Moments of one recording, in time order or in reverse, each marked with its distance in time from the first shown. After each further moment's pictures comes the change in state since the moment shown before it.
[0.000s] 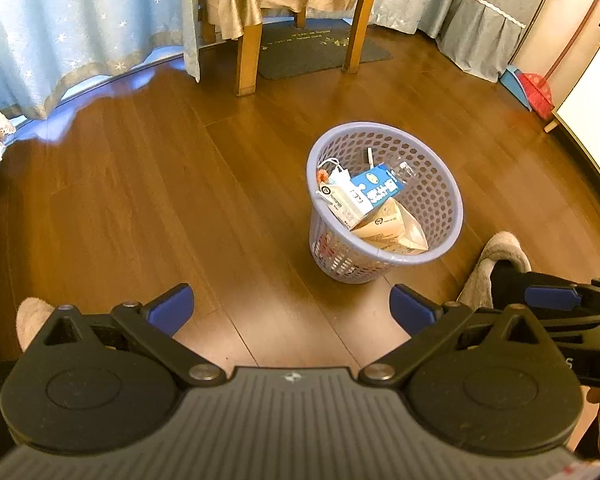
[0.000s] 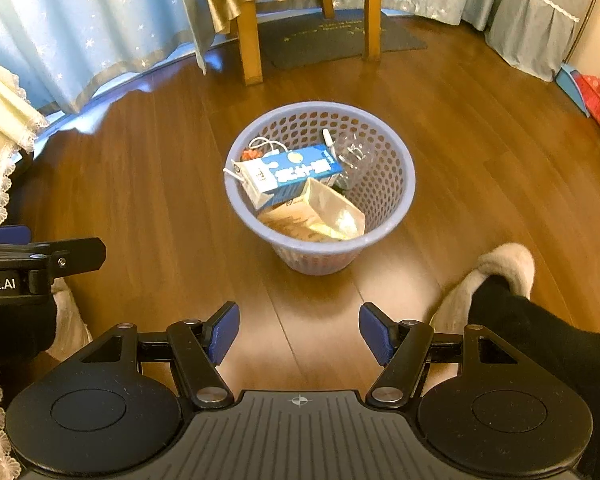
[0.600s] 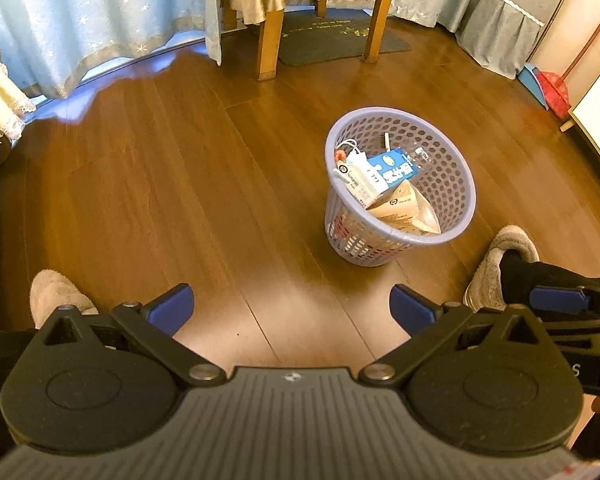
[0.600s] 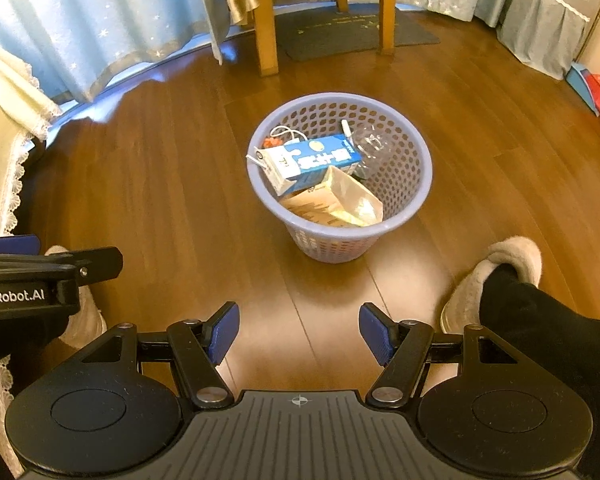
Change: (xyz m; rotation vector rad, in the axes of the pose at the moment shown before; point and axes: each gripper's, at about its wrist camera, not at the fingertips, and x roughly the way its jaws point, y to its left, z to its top) left arm -0.012 0.007 -0.018 -0.039 0.036 0.042; right arm -0.010 0.018 -0.009 -0.020 0.022 0.025
